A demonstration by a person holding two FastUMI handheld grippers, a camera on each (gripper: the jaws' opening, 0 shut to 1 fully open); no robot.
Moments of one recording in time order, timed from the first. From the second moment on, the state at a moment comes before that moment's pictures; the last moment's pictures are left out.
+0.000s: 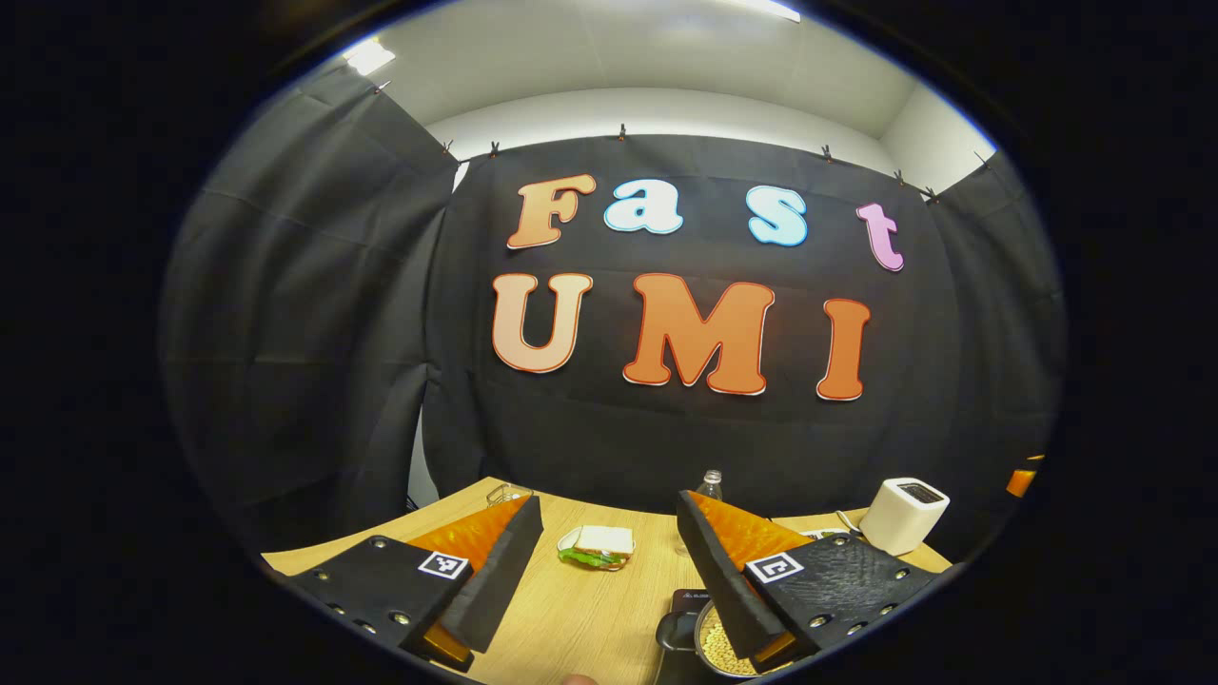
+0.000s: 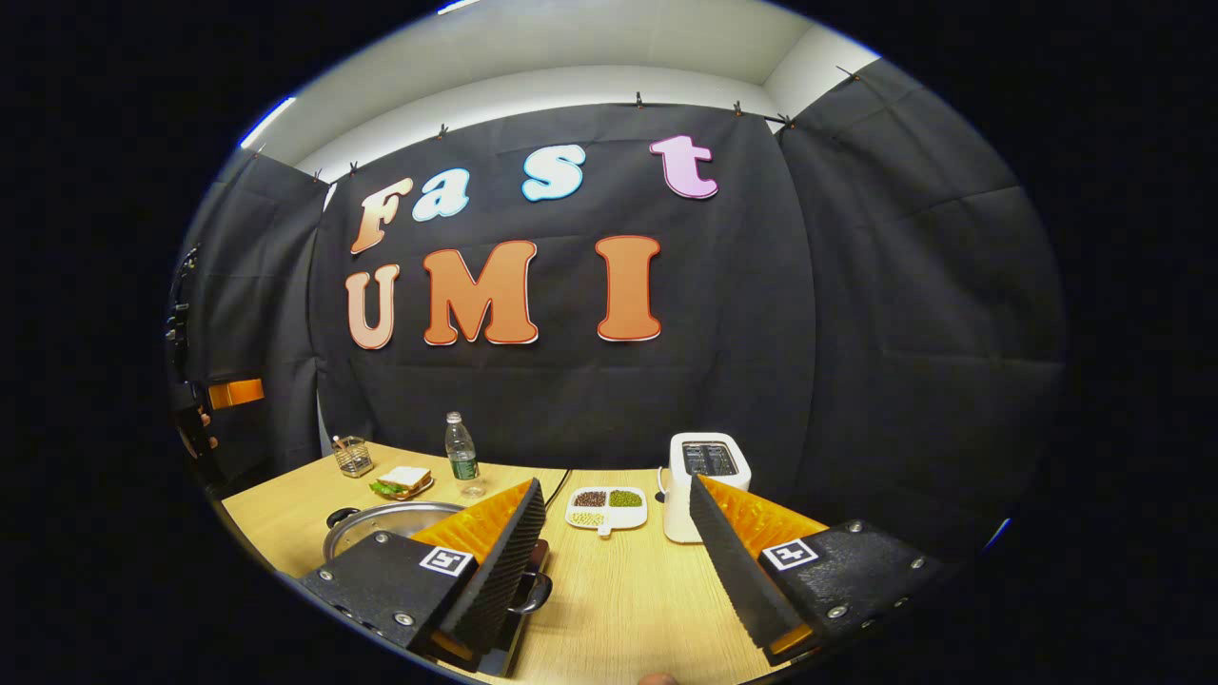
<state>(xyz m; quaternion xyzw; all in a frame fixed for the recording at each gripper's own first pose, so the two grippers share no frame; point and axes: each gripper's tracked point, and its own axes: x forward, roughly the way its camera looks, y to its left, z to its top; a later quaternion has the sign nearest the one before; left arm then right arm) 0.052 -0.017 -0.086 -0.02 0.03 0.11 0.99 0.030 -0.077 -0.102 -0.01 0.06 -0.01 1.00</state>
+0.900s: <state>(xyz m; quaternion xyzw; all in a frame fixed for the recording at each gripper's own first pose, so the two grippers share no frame) 0.039 -0.008 -0.069 0.02 0.02 0.10 0.99 0.023 -0.066 -0.095 0.01 0.06 0.00 1.00</state>
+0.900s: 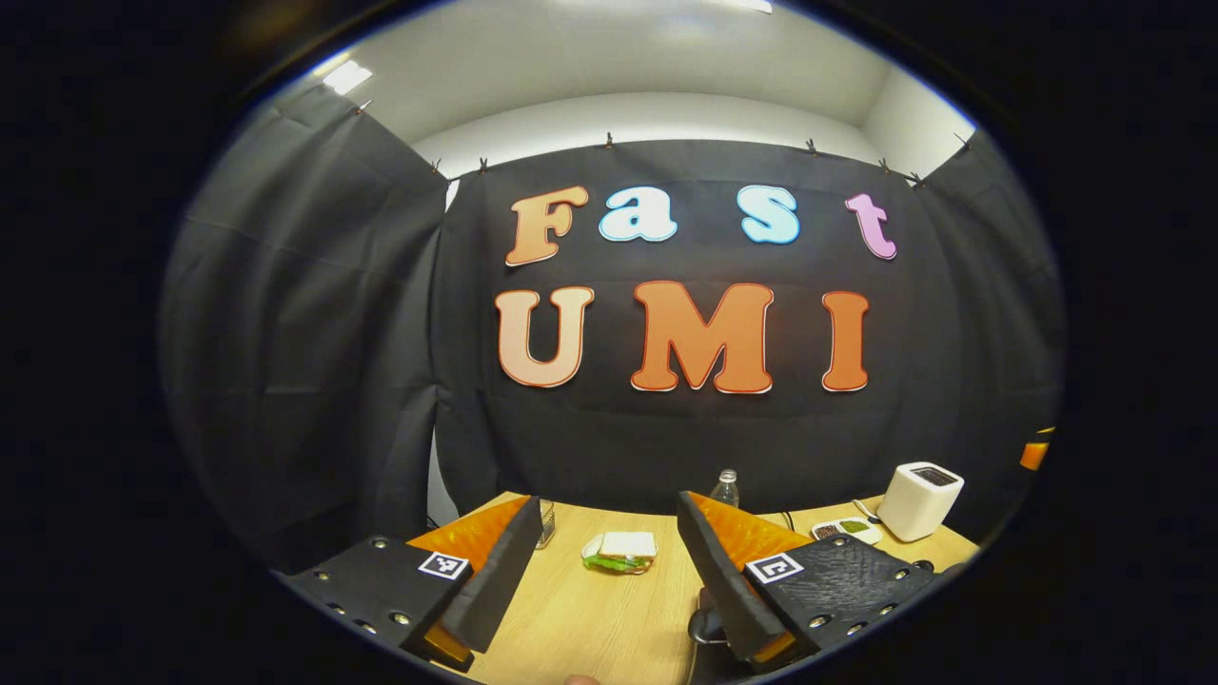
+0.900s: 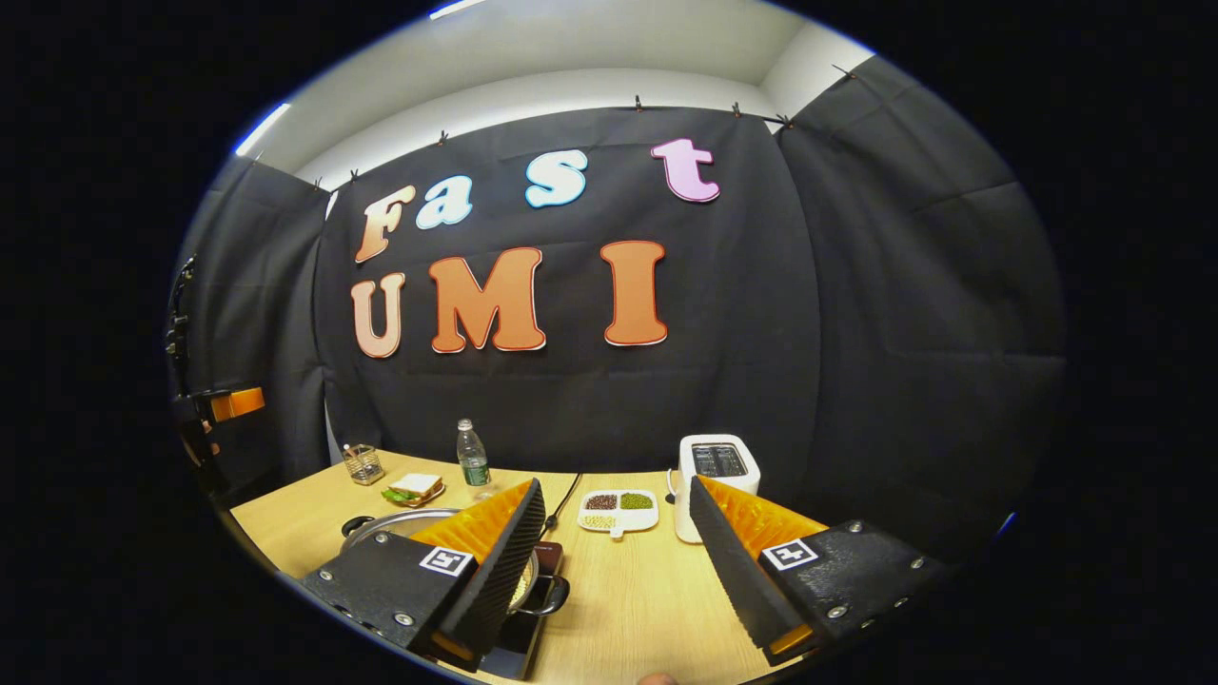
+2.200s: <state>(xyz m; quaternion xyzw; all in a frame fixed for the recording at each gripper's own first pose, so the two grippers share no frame) 0.006 -0.036 0.027 -0.01 0.01 0.02 1.00 -0.032 -0.085 0.001 0.01 0.02 -0.06 1.00</state>
